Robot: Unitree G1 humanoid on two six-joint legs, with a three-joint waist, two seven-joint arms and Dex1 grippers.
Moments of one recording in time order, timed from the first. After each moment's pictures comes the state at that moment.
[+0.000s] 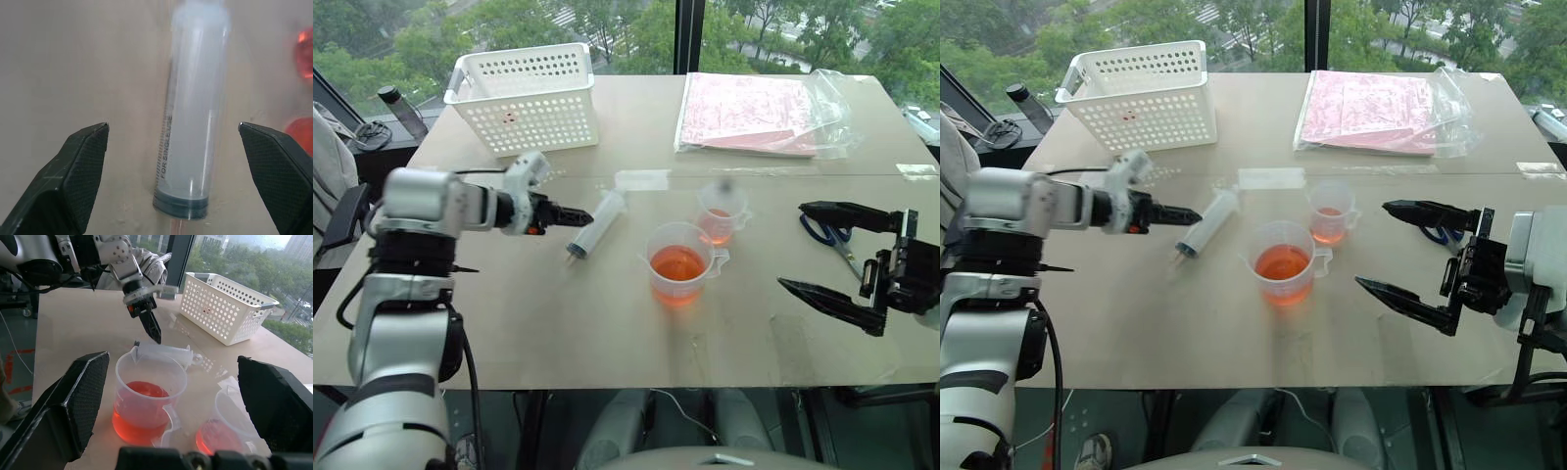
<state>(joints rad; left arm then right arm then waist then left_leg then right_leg) -0.87 0.81 0.01 0.28 -0.48 1.34 -0.82 0.06 -0.88 -0.53 -0.76 0.98 0.49 0.88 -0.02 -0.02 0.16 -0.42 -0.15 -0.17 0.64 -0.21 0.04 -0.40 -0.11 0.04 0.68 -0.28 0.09</state>
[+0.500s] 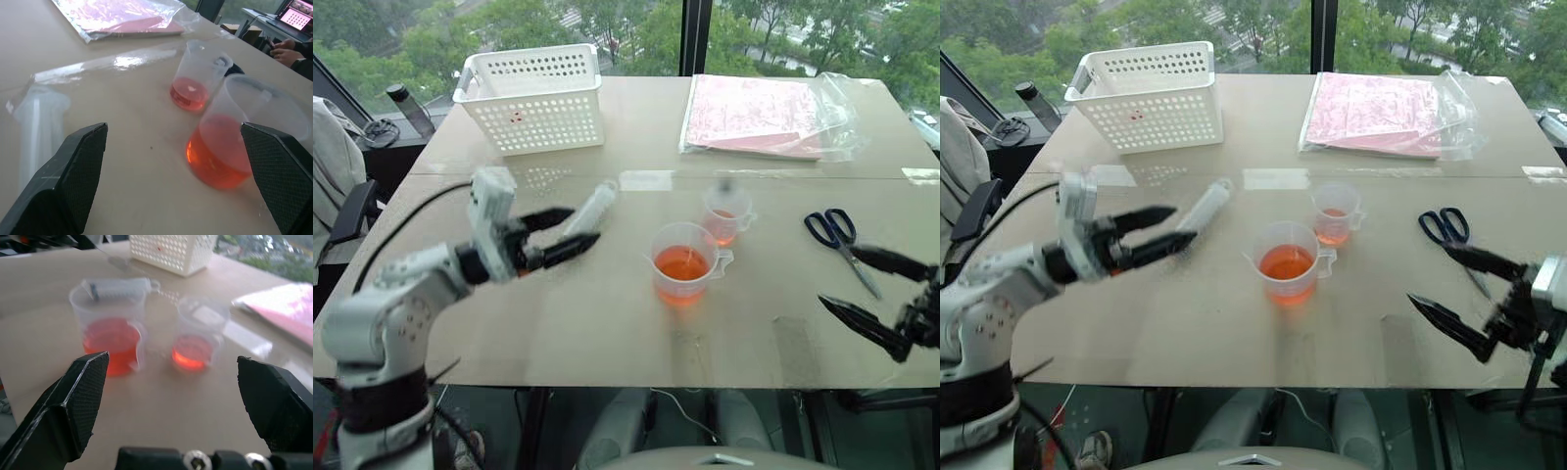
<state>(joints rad) -0.12 0.68 0.44 -0.44 -0.73 0.90 -0.91 0.51 -0.70 -0.71 -0.65 0.78 0.39 0.95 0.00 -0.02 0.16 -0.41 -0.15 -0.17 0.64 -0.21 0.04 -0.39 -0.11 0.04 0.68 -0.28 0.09</state>
